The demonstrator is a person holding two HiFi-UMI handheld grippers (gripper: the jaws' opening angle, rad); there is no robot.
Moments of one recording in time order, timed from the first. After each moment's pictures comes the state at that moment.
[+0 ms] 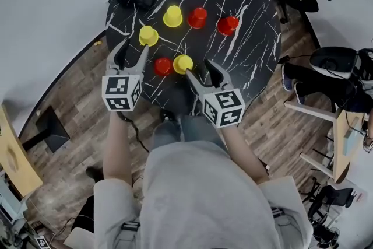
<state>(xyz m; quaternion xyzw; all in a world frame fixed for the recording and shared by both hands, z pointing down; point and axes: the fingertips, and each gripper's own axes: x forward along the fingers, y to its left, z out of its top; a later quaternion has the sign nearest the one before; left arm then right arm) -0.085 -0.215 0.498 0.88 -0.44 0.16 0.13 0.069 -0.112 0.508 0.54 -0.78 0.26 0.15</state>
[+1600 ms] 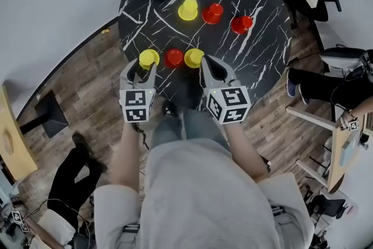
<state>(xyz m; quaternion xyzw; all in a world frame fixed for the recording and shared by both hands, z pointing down) -0.121 -0.136 0.568 0.83 -0.48 0.24 0.17 0.052 -0.122 0.496 0.55 -0.79 0.23 0.14</state>
